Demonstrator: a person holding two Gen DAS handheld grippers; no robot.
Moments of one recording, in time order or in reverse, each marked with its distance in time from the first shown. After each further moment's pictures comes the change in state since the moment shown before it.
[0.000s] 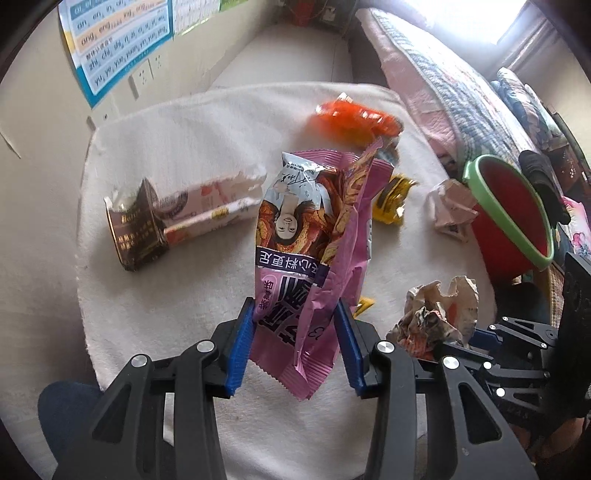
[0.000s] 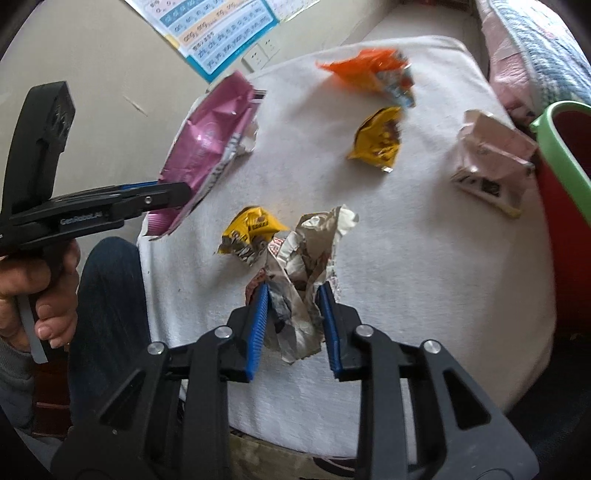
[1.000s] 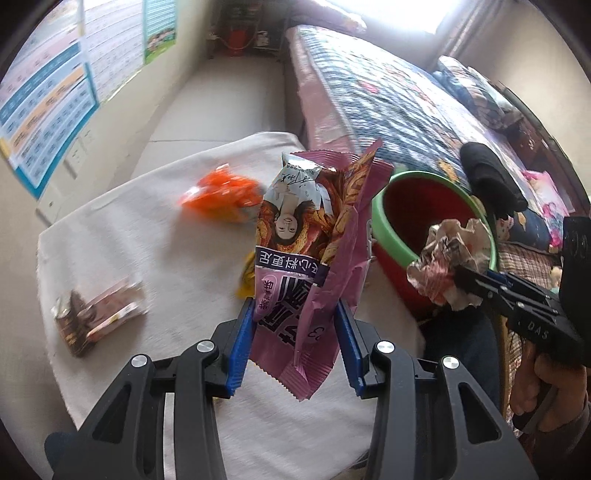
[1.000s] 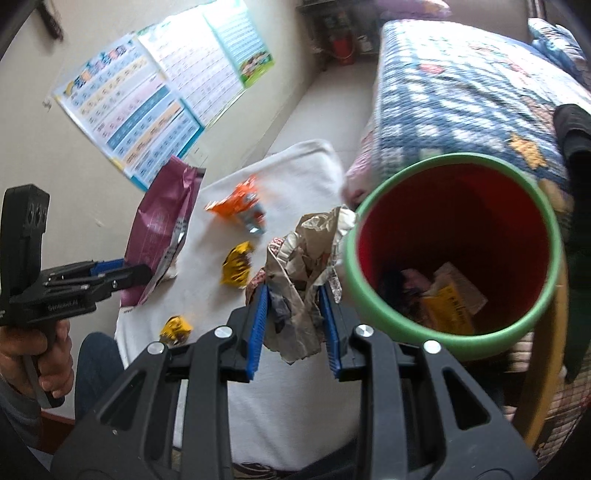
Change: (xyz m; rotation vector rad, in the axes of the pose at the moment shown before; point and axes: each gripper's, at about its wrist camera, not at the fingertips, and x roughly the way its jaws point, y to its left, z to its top) left arm -0.031 -0.139 0.052 0.186 -0.084 -0.098; right arm -0.150 -0.123 0.020 0.179 -0.326 -0.151
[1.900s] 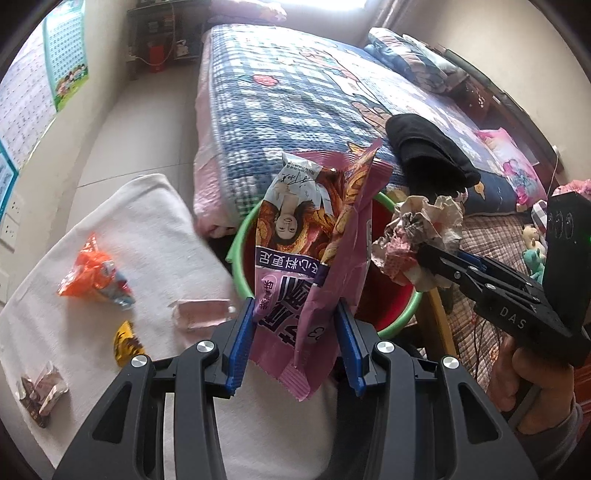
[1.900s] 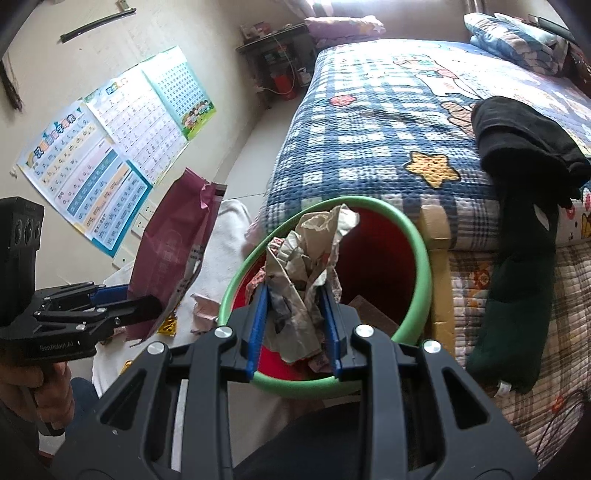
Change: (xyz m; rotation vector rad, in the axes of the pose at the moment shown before) left arm 0.043 -0.152 0.061 0.190 0.034 -0.124; right arm -0.058 -0.114 0.024 0.133 -0.137 -0.111
